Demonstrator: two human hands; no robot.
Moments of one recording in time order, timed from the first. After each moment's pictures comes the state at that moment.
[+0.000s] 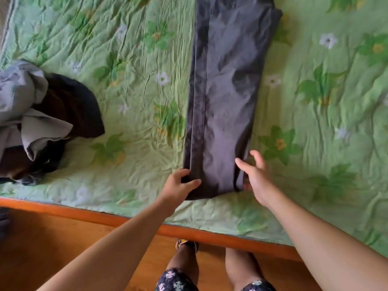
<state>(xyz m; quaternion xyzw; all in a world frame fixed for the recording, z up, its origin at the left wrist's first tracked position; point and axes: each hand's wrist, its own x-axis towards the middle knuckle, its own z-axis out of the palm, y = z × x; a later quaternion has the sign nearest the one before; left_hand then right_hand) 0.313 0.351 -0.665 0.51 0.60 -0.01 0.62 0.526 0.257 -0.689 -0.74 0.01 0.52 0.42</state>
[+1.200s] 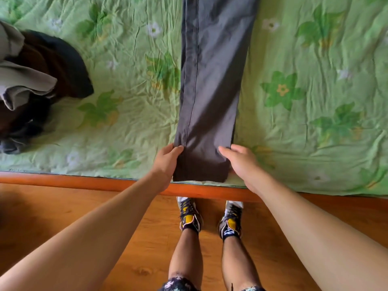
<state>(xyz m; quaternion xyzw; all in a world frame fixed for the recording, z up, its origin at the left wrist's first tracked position) 0.252 0.306 -0.699 0.36 0.63 0.08 0.69 0.427 0.190 -0.696 -0.78 -0.08 0.51 0.35</state>
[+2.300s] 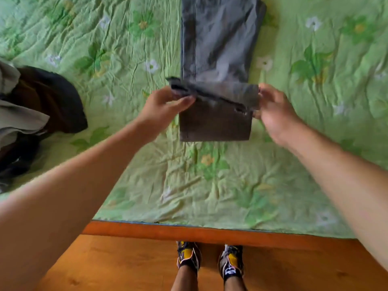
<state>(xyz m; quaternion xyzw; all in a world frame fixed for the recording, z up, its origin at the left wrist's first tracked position) 0.352 0.472 -0.623 0.69 0.38 0.16 0.59 0.562 0.319 -0.622 -0.70 -0.28 0.40 0.52</state>
